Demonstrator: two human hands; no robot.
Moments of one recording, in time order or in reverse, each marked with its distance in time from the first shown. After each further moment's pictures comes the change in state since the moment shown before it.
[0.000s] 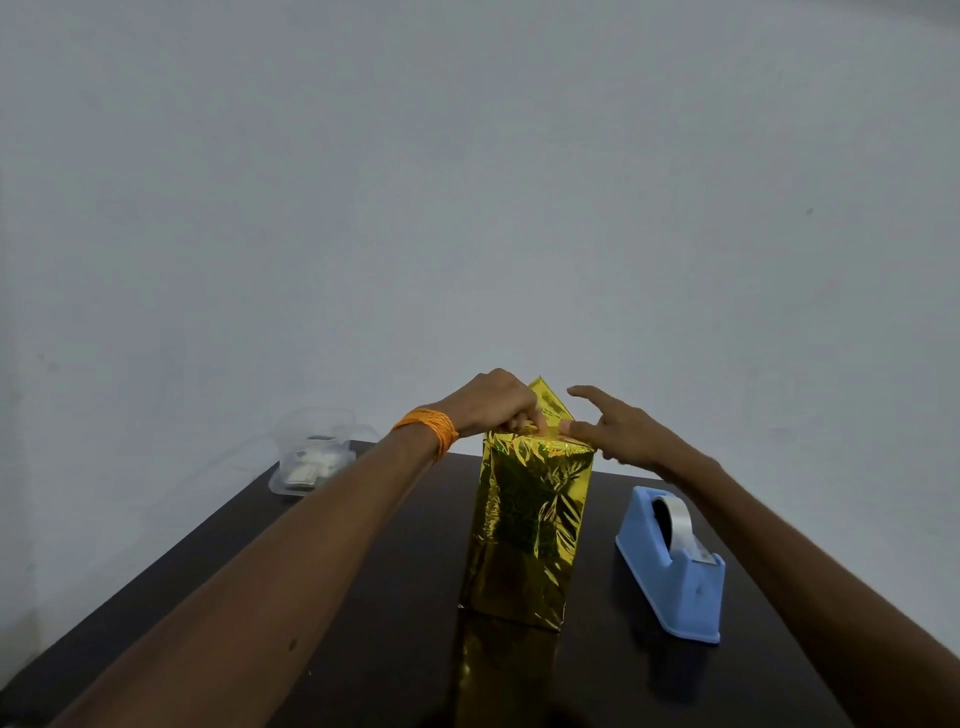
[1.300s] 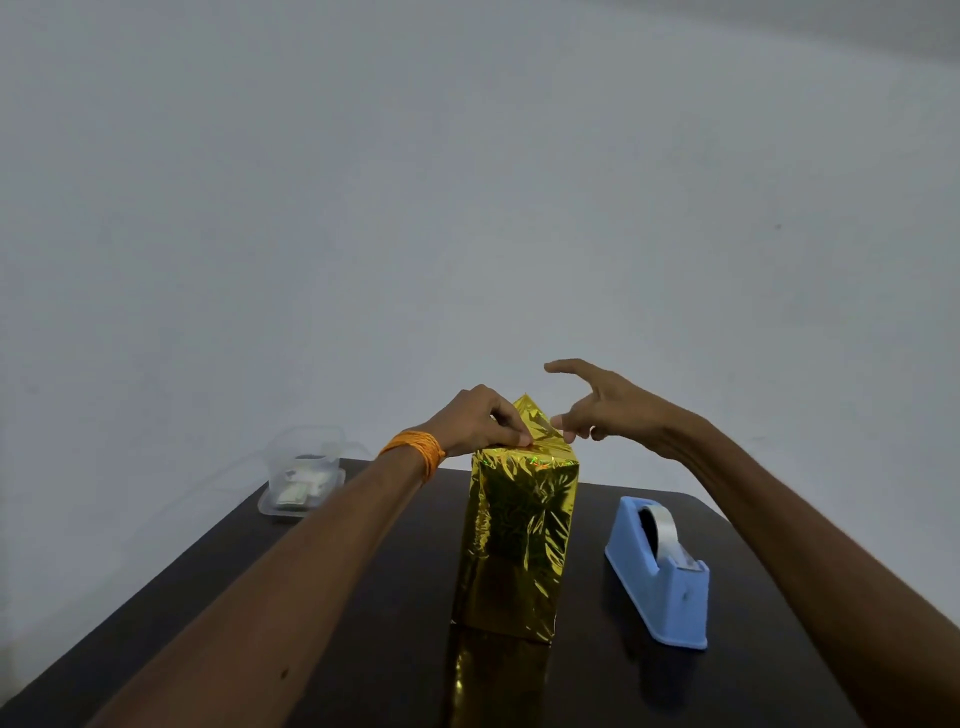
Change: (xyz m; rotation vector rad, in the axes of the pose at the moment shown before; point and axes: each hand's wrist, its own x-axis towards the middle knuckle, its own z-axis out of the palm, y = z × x) left_hand 0.000 -0.013 -0.001 0.078 0.011 0.137; right_hand -0.016 -0.040 -0.041 0.212 -0.125 -0.109
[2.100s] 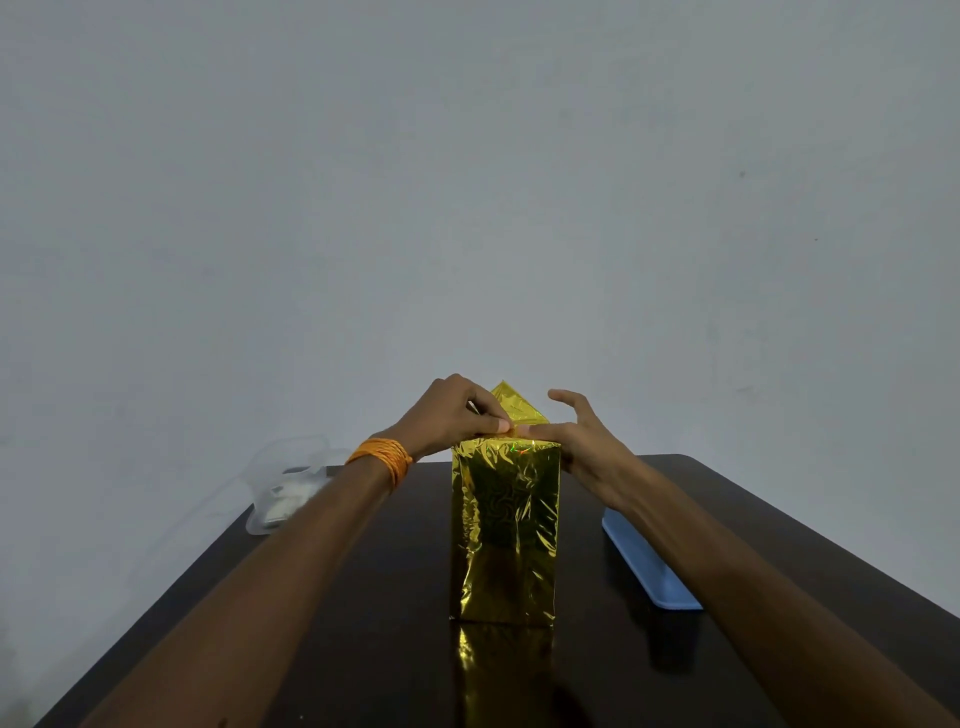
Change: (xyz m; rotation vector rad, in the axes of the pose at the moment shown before) left_hand 0.000 0.005 0.001 0.074 0.019 0.031; right_hand 0.006 0.062 0.069 0.801 0.263 0.205
